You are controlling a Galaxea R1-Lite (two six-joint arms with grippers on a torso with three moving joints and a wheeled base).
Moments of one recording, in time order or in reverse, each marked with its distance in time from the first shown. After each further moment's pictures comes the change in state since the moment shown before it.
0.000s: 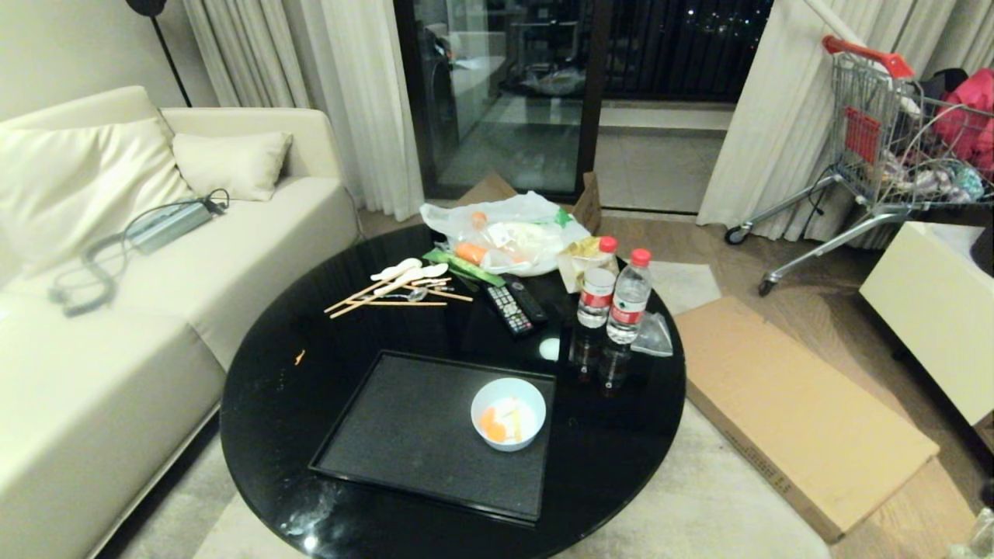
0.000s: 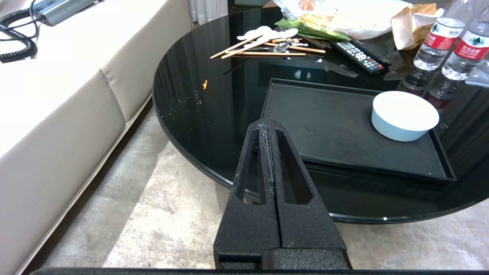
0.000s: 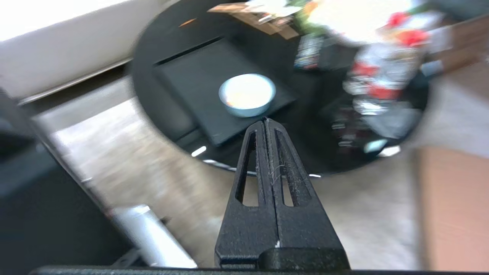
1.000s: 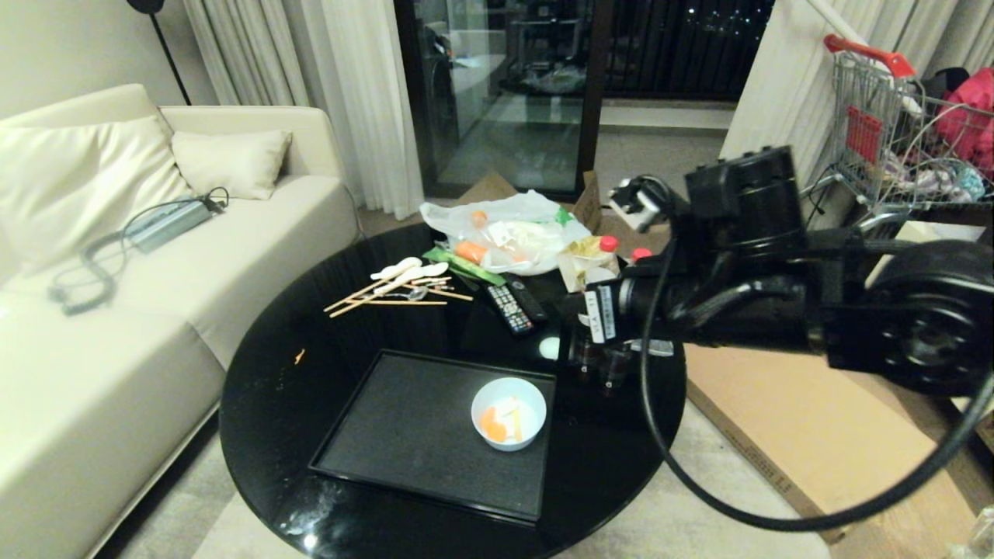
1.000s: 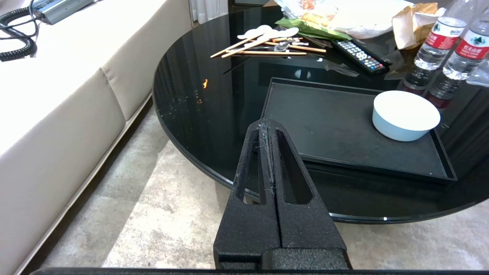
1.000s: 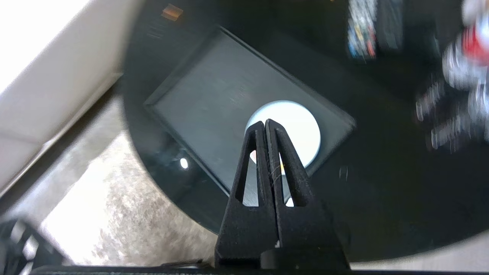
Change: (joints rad) left arm 0.000 0.000 0.000 0.000 0.000 -0.001; right arm 0.645 1.106 -0.731 -0.159 -0.653 0.422
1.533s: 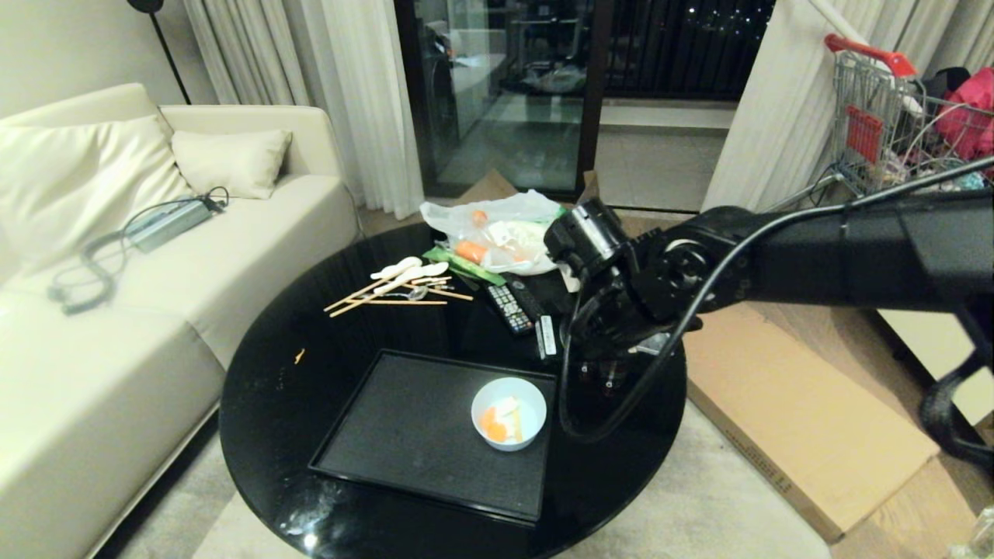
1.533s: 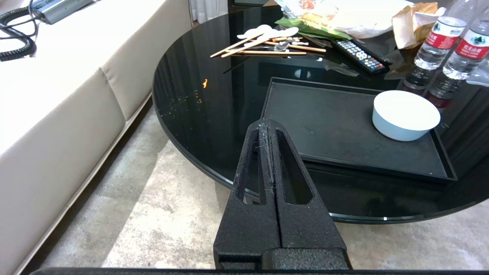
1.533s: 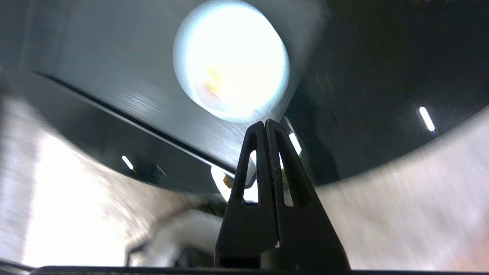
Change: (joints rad) left arm 0.000 0.000 0.000 0.000 0.000 0.000; right arm 0.009 0.379 -0.546 0.655 -0.149 0.234
